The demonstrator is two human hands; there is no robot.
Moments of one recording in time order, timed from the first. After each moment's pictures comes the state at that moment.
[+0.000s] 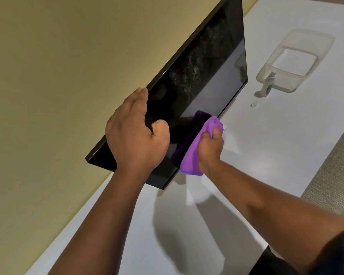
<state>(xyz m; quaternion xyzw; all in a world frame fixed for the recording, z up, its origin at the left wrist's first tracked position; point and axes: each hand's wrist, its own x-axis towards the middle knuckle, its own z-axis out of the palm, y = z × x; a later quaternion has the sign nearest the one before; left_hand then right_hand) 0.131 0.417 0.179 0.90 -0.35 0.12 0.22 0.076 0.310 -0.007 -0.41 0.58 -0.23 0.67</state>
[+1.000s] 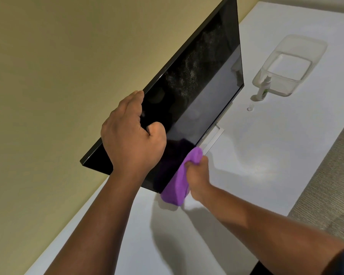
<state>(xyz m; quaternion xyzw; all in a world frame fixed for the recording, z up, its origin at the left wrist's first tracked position) 0.133 0.412 0.180 0.90 -0.34 0.12 0.23 0.051 0.367 -0.012 -0.41 0.53 -0.15 0.72</state>
